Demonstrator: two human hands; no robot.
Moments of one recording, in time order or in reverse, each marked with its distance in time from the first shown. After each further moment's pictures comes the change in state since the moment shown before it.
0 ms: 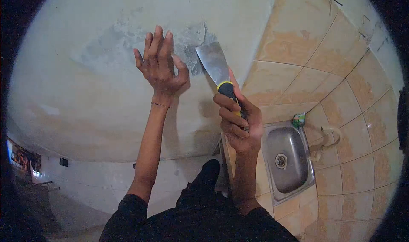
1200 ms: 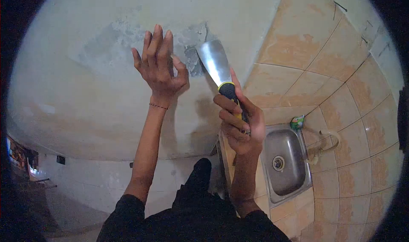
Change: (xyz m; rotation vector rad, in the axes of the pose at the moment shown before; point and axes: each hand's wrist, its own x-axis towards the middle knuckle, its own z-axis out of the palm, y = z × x) left_hand -0.002 0.001 0.001 0.002 0.008 -0.008; right_hand 0.003 -0.004 0.004 -0.128 0.008 0.003
